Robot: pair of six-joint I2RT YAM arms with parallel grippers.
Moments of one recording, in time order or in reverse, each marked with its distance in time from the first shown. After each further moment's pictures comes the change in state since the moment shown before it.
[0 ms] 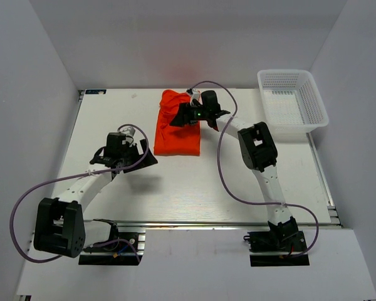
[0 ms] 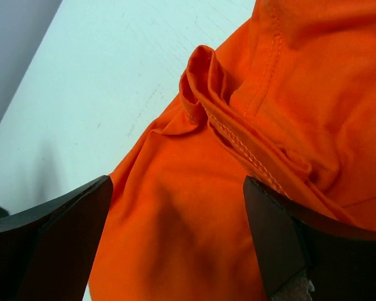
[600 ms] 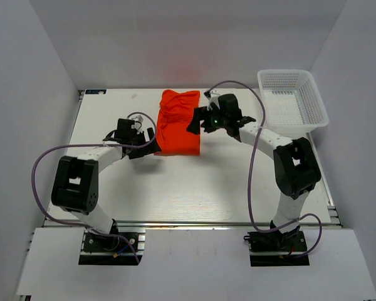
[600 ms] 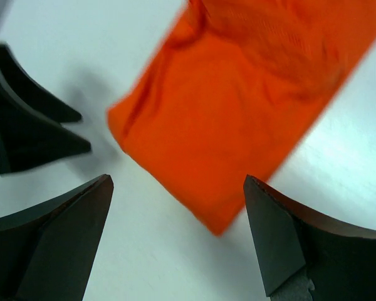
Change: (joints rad) left arm 0.000 0.373 0.216 0.102 -0.014 0.060; right arm 0.004 -0.625 -0.534 -0.142 0.262 -0.098
